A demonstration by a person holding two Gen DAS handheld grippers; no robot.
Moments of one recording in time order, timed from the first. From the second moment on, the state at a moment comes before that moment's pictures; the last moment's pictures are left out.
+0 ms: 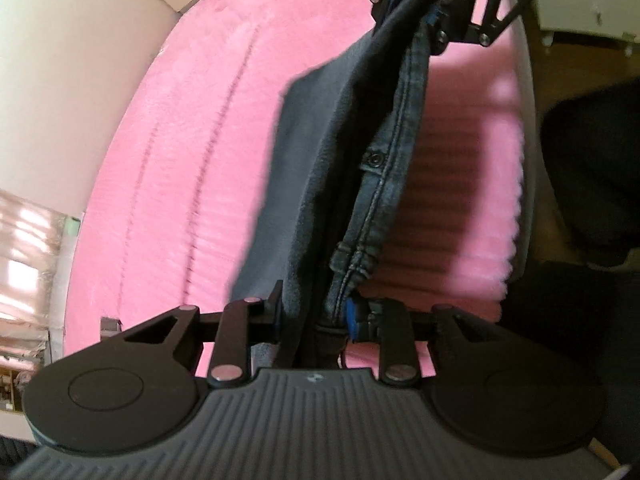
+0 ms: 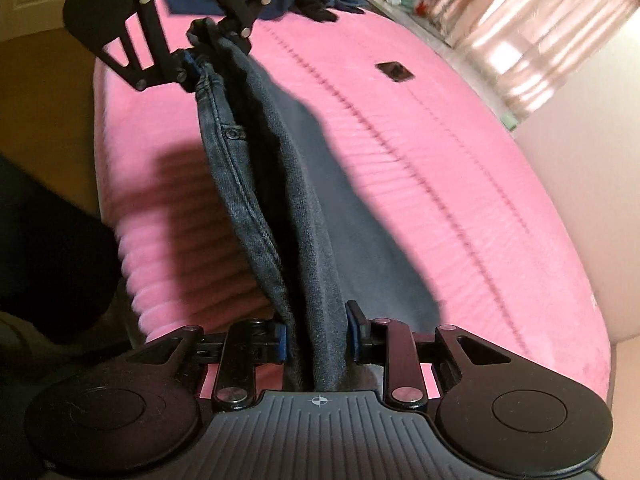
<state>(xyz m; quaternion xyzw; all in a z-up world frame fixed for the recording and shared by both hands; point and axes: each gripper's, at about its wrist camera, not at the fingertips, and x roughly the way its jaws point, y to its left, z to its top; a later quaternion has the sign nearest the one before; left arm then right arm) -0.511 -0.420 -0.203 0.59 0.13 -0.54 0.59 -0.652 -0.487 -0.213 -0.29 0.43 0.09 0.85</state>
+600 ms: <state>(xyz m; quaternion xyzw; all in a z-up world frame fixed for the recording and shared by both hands) -0.602 -0.641 -0.002 0.54 -0.06 -0.72 0.44 -0.784 -0.642 0.015 -0.16 0.53 -0.18 0.82</state>
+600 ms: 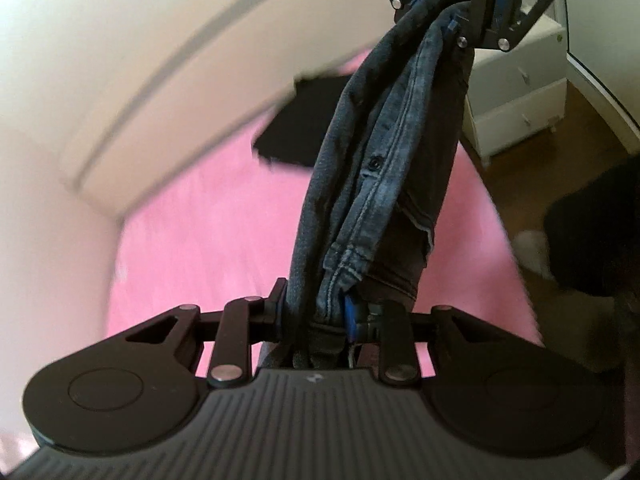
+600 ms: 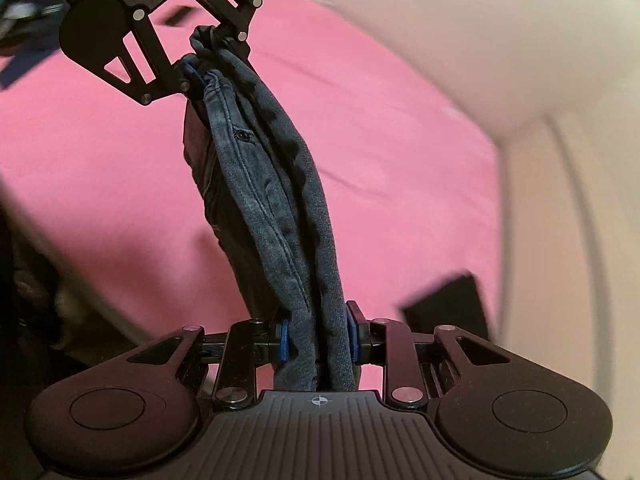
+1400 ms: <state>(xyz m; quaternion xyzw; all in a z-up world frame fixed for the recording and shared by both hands) -0.822 -1.126 -0.232 0.60 -0.10 -0.68 0.41 -0.930 -1.107 -0.211 -0.18 0.52 -0.20 0.81</state>
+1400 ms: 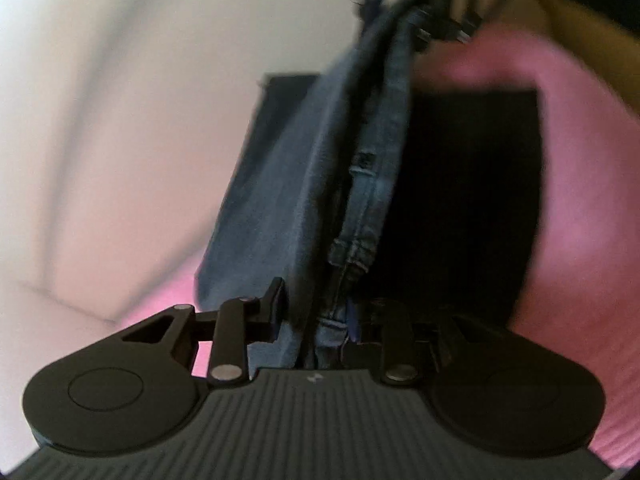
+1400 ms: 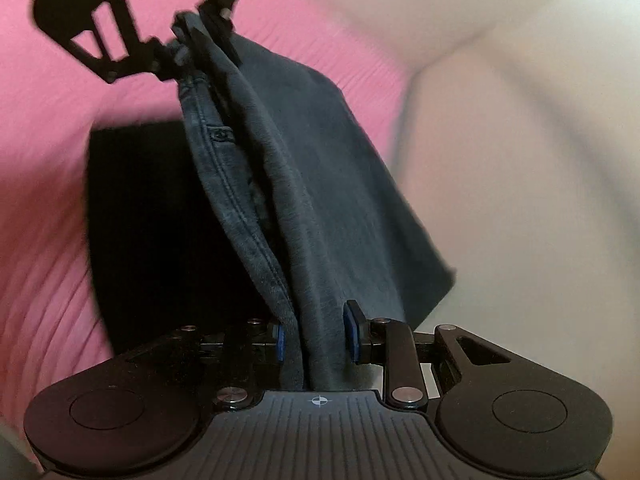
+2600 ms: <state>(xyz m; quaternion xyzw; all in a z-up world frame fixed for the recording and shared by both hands) -0.751 -1.073 -0.200 0.45 0.13 -0.72 0.51 -0.977 -1.125 -0.175 0.11 0.43 -0.29 0.85</state>
